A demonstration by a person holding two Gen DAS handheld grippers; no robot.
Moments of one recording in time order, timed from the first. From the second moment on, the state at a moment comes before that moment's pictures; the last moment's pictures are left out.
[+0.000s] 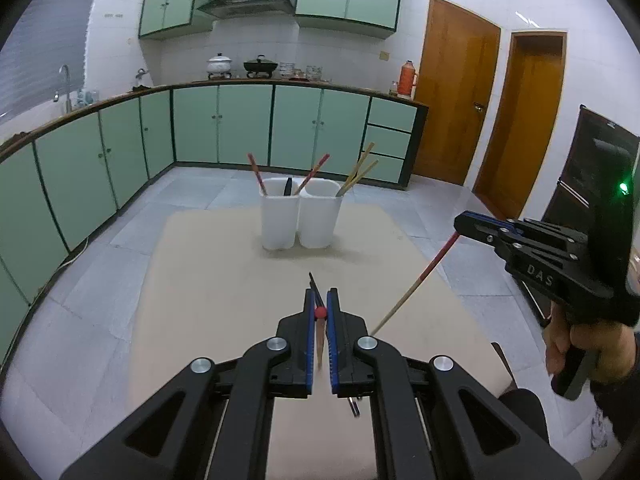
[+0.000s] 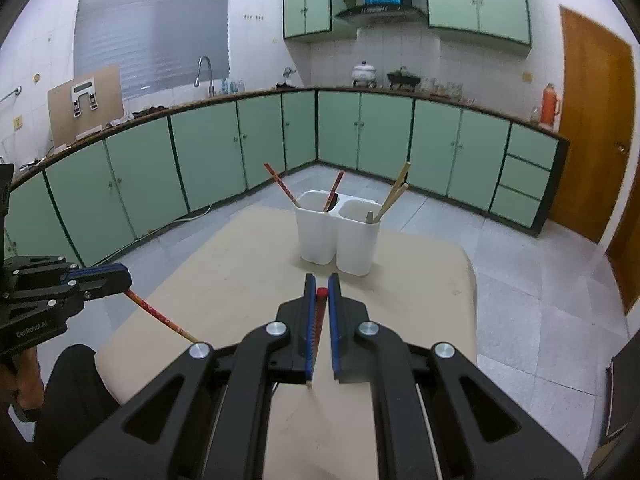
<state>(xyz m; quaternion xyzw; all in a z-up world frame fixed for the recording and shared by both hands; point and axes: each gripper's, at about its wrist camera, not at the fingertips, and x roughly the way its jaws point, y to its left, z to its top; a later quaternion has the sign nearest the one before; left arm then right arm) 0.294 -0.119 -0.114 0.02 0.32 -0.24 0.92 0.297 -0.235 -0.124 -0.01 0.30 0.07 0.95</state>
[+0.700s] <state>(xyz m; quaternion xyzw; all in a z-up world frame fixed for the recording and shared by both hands) 0.412 -0.139 -0.013 0.04 0.31 -0.27 0.91 0.381 -0.252 -0.028 -0.01 0.31 0.09 0.95</state>
